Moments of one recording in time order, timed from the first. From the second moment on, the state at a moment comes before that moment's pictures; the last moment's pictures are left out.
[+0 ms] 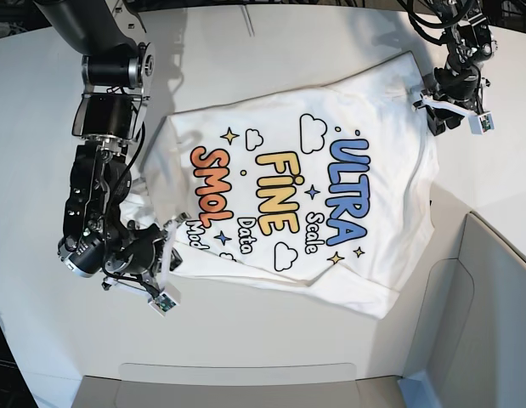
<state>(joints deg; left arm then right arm) 24.0 -11.4 -28.7 91.9 -29.1 -10.3 30.5 27.8 3.0 5.1 89.9 17.4 44.4 -82.7</state>
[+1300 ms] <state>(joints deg) 23.7 -11.4 -28.7 92.0 -29.1 -10.3 31.9 24.2 1.1 20.6 76.8 16.9 44.2 -83.3</state>
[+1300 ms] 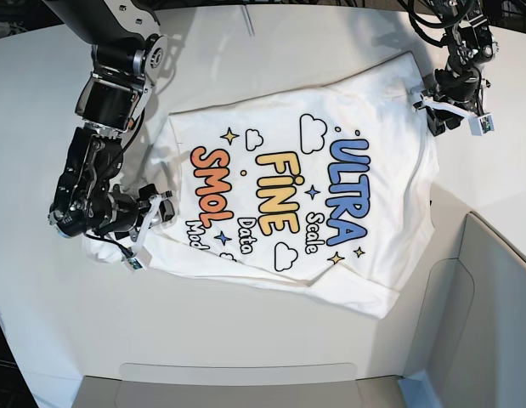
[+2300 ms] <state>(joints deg) 23.7 -10.9 -28.7 92.1 -29.1 -10.3 31.9 25.7 0.5 17.2 82.8 16.9 40.8 -83.5</state>
